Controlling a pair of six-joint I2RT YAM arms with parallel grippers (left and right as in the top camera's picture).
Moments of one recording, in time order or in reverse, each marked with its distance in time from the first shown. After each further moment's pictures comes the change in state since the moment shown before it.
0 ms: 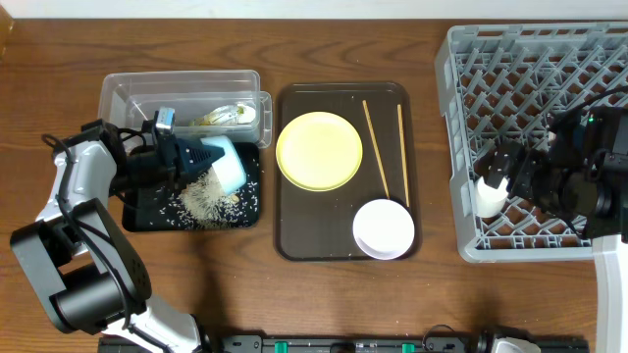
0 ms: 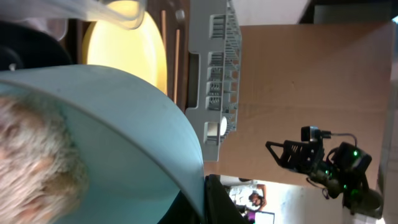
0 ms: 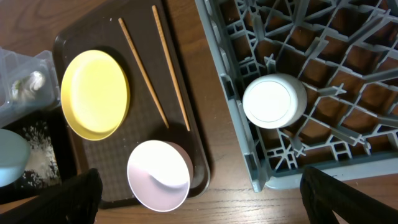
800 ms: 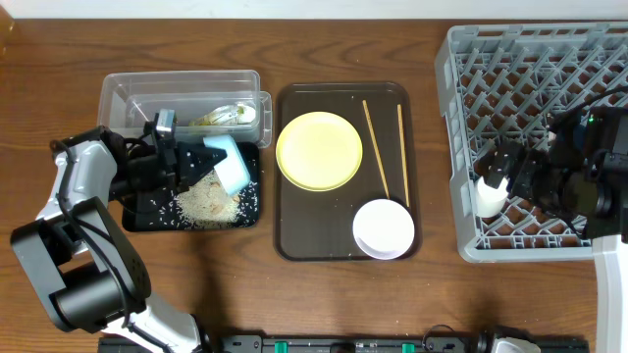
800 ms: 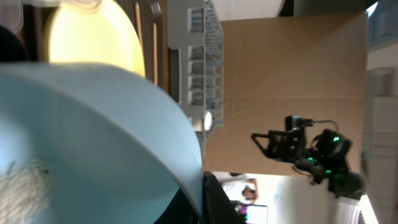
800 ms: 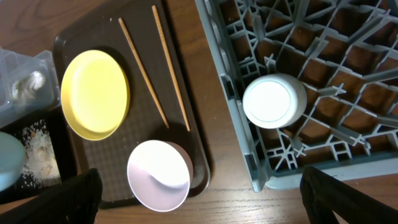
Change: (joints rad) left arm 0.000 0.006 -0.002 -0.146 0.069 0.193; right arm 0.000 0.000 0.000 0.000 0.000 0.000
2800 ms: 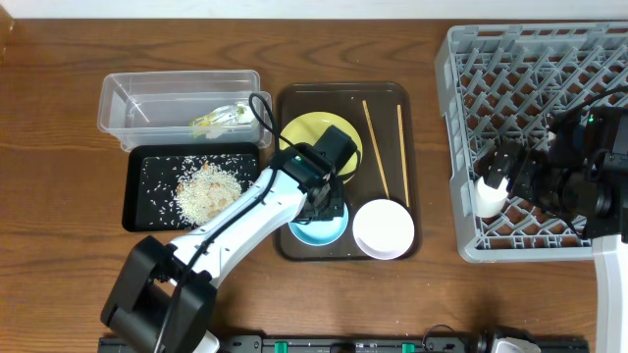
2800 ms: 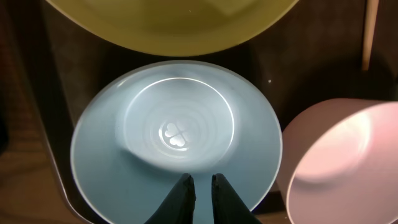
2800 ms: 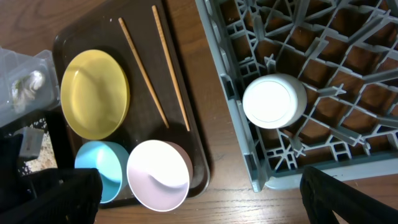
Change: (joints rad) left arm -1.081 -0.139 0.000 0.385 -1.323 -1.133; right arm 0.000 0.000 0.000 0.000 0.000 -0.003
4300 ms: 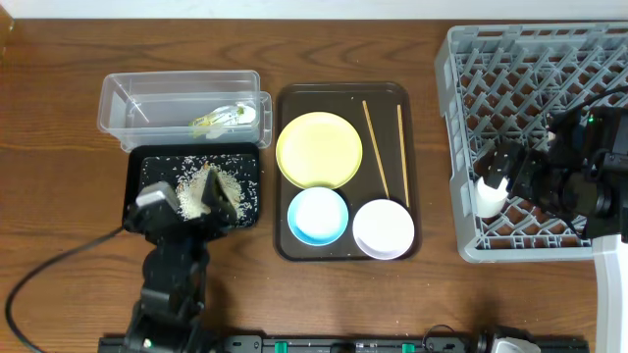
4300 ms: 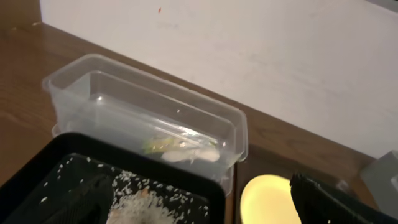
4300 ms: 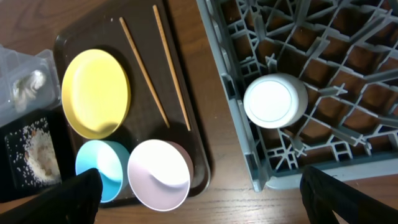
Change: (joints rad) left arm 0.422 -1.326 -0.854 0.727 -0.407 0.256; right arm 0.000 0.000 0.000 0.000 -0.003 0.000
